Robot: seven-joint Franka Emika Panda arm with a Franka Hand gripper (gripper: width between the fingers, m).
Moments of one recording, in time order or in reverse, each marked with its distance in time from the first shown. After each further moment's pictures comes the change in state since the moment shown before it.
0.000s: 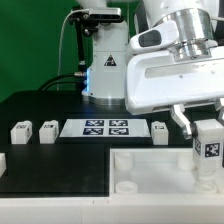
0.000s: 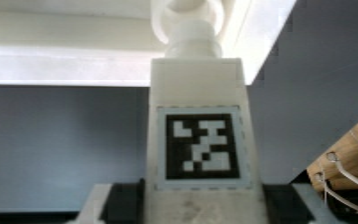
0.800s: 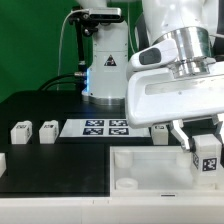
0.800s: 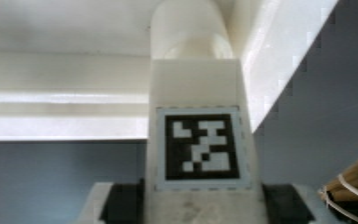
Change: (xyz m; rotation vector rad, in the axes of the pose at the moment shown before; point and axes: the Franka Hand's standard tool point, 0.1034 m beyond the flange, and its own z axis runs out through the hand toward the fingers) arm -0.020 -0.002 0.013 -0.002 -0.019 0.011
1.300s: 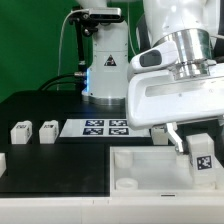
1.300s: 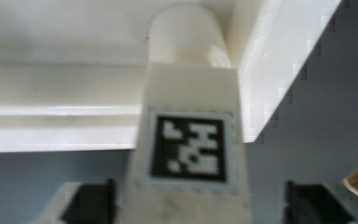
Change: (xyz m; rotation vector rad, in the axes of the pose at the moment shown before) arm -0.003 0.000 0.001 0.000 -0.022 0.004
